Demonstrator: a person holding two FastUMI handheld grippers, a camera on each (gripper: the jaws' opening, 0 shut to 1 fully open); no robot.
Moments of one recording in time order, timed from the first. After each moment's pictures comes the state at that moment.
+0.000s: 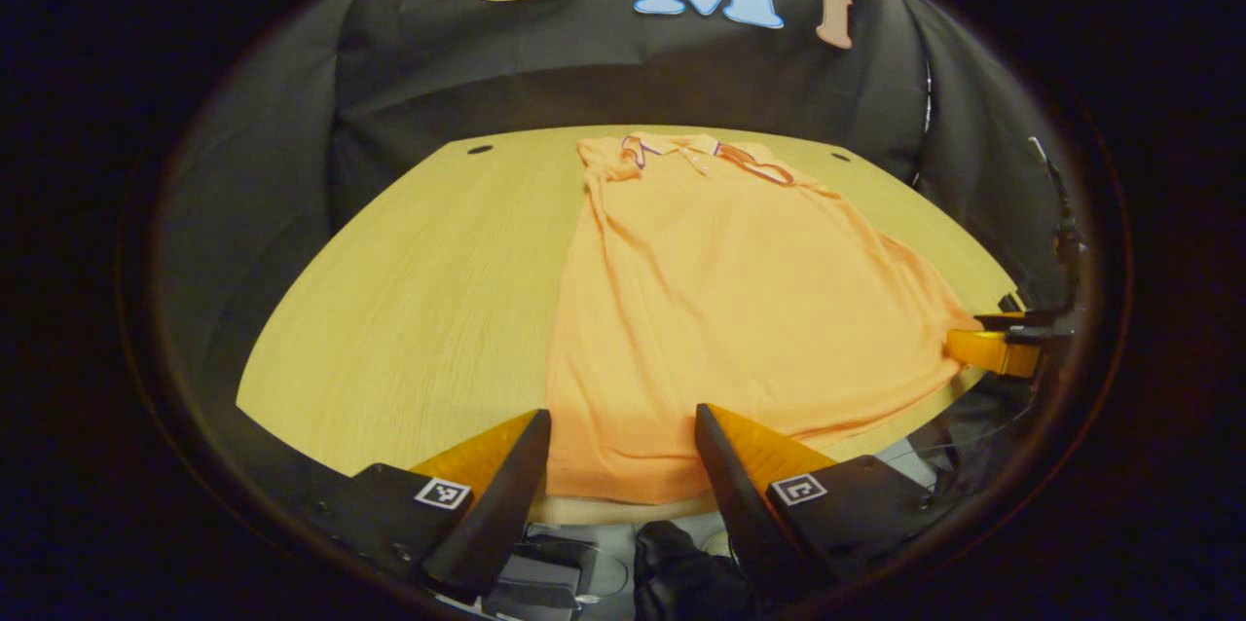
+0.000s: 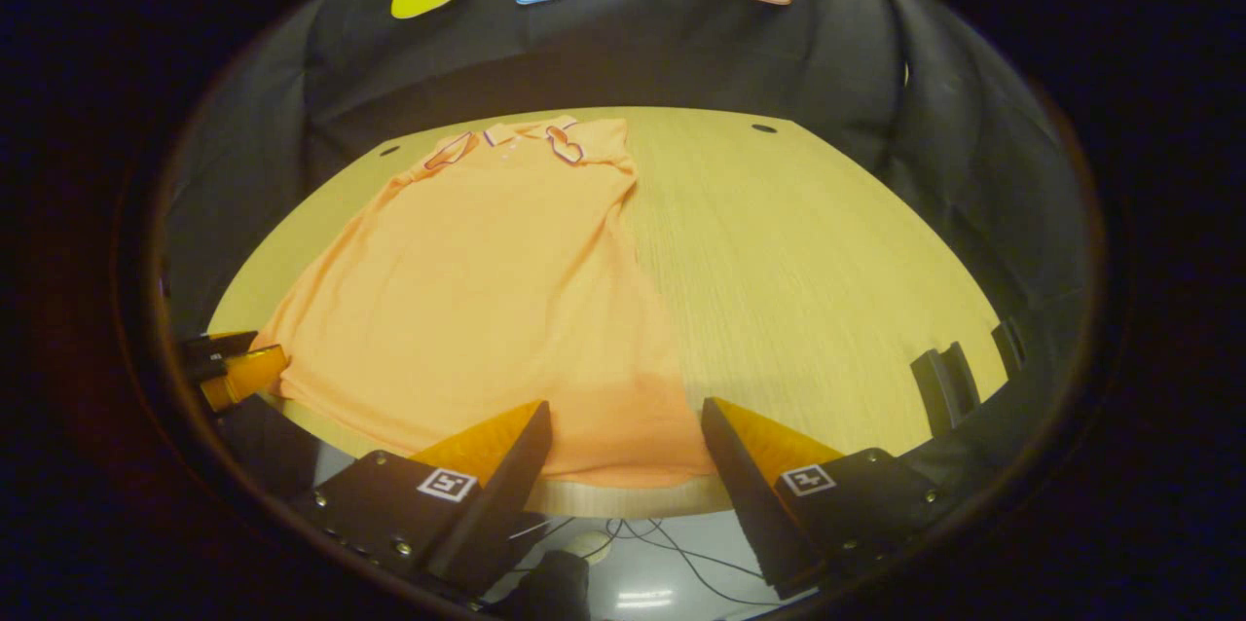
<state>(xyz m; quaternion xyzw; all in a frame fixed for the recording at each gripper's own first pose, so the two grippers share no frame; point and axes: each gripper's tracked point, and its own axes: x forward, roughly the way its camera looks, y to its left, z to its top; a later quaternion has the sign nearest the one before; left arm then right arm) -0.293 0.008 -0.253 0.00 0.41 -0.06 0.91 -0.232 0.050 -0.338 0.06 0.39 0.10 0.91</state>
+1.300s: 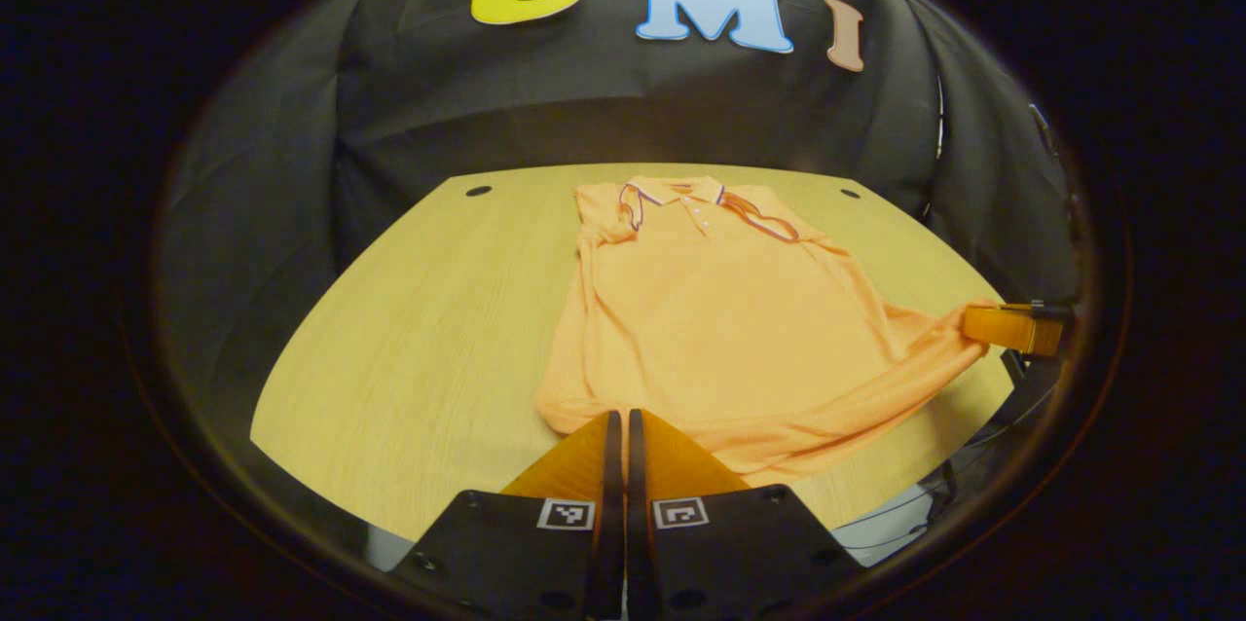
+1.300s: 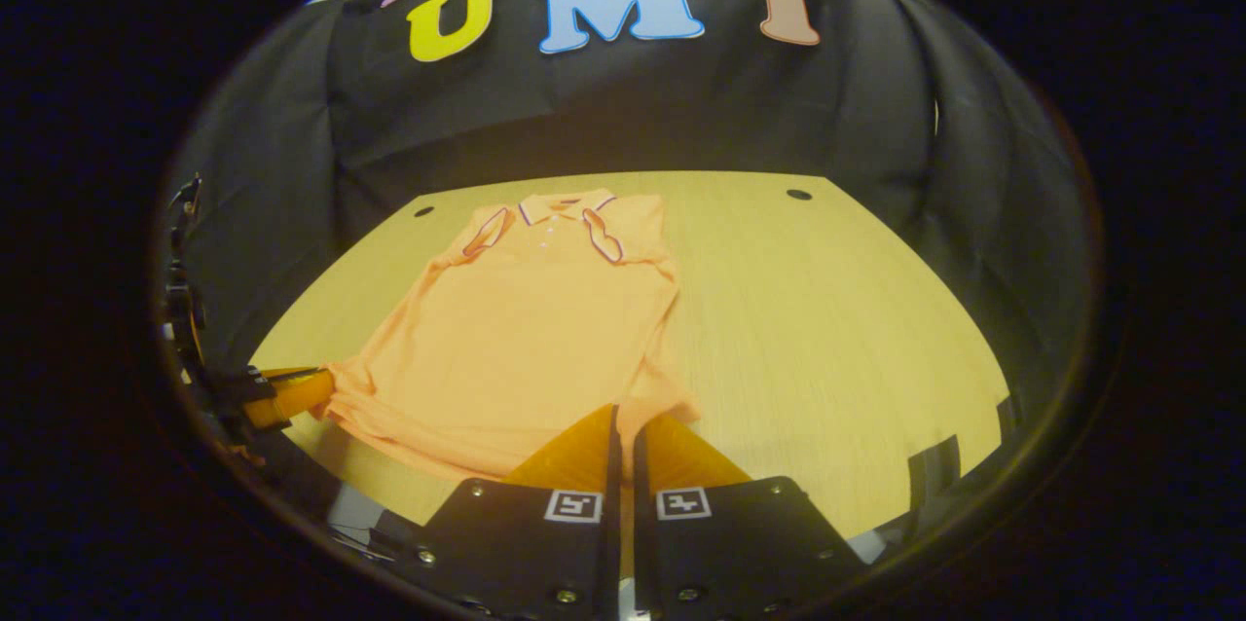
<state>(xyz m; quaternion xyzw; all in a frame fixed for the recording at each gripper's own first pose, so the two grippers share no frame) -0.208 -0.011 -0.199 -0.02 0.37 -0.04 0.93 -0.160 0.063 -0.246 0.08 0.32 0.15 0.93</state>
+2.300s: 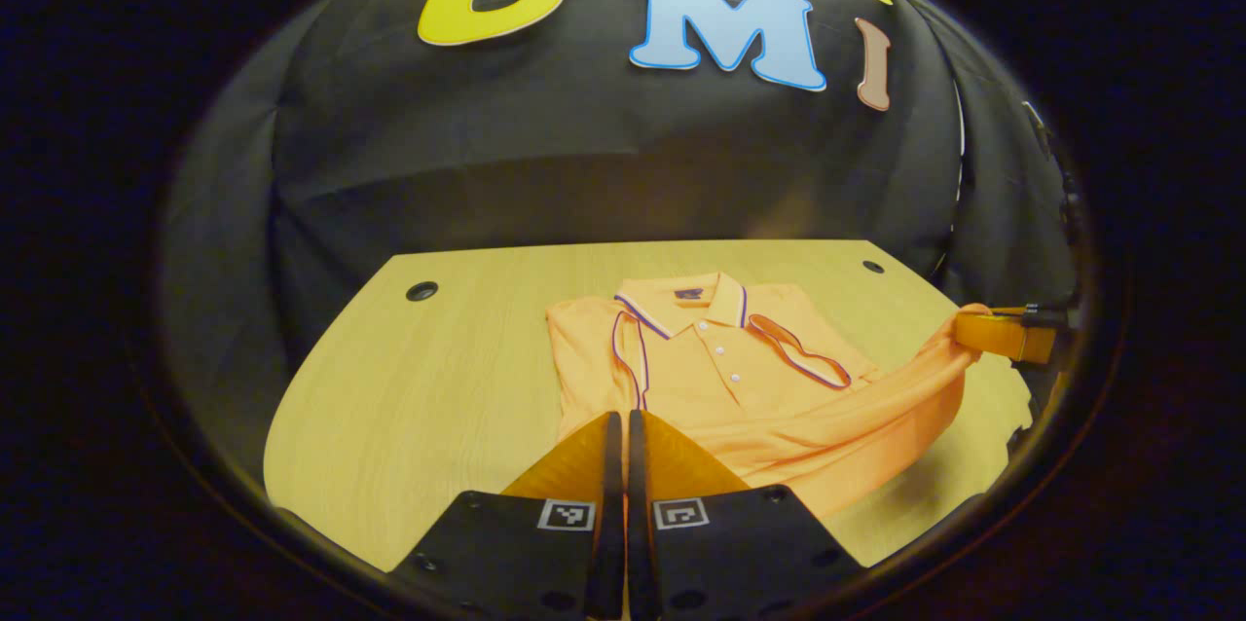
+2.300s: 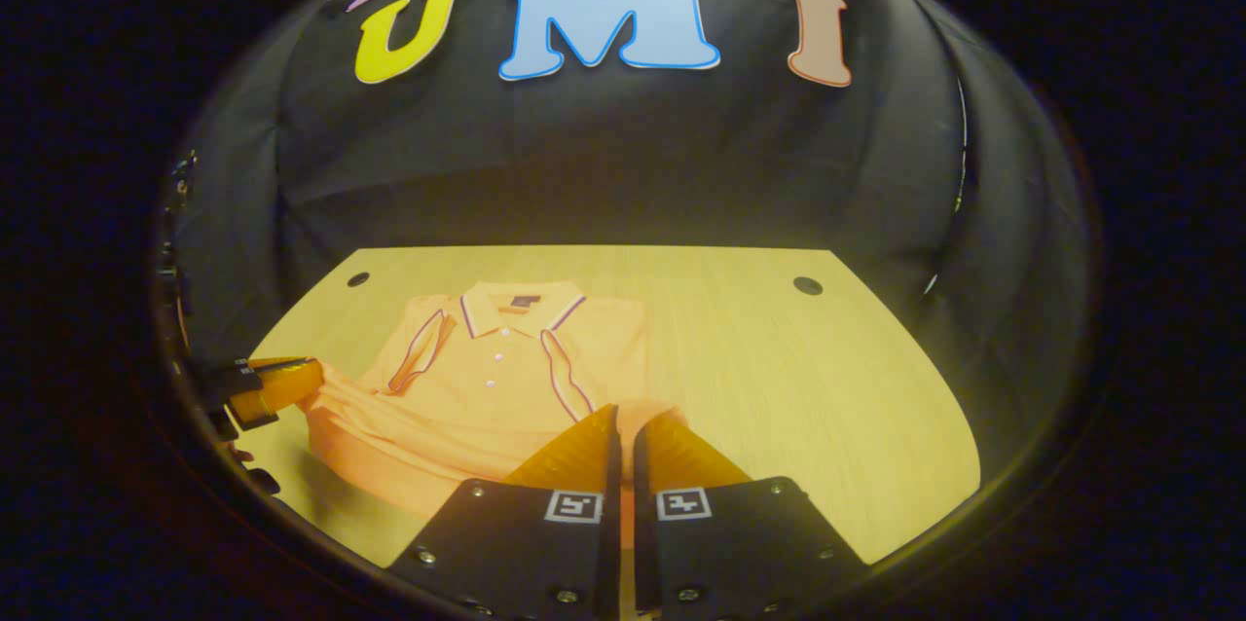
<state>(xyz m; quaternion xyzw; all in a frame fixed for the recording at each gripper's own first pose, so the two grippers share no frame) 0.044 -0.019 -0.185 -0.03 0.32 -0.09 0.94 0.042 0.082 -0.204 0.05 0.29 0.09 0.95</state>
